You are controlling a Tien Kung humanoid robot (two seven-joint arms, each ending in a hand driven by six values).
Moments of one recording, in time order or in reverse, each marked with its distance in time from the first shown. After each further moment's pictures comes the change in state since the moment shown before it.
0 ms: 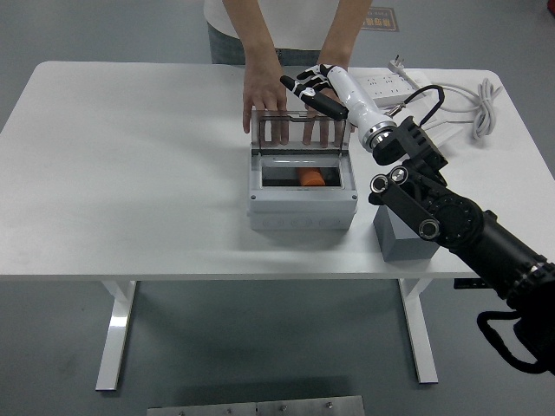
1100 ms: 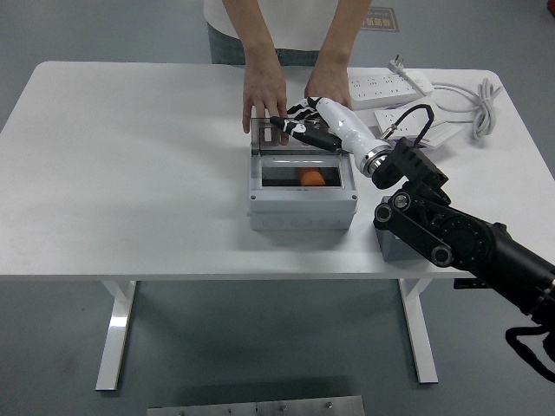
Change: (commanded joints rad) left arm 0.011 0.007 0.039 0.006 -0.053 0.028 0.000; right arm -0.050 -0.109 -0.142 0.170 0.013 0.010 -0.064
